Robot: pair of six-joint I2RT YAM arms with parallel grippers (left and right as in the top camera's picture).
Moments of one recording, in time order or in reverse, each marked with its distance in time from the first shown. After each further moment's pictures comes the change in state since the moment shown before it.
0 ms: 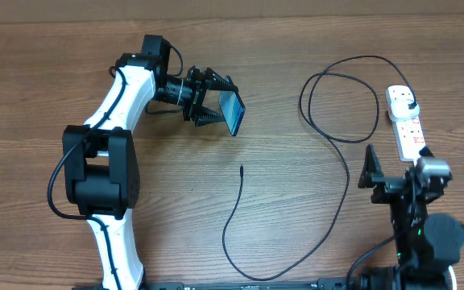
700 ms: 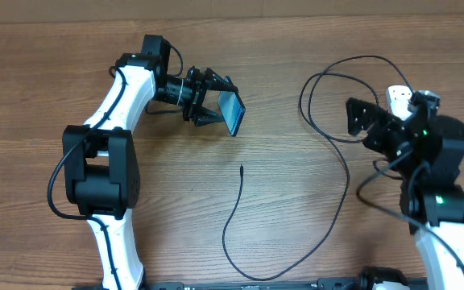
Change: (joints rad) left arm 0.000 0.000 0.000 0.000 -0.026 -0.006; right arm 0.000 0.699 0.378 -0.033 -0.312 0.559
